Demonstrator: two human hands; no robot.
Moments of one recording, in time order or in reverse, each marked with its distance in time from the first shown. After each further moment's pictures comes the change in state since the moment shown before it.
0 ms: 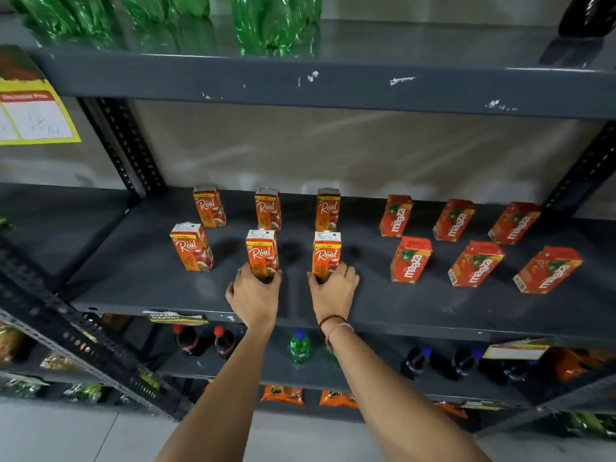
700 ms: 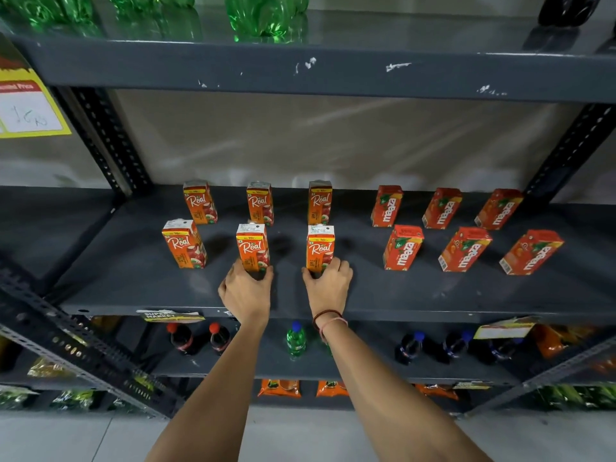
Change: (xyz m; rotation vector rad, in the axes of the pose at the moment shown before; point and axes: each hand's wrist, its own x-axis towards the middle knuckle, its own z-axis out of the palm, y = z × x) left_hand -0.001 -0.005 -0.008 0.025 -0.027 0.029; right_hand -0.011 -0.003 -0.004 -0.022 0.034 0.002
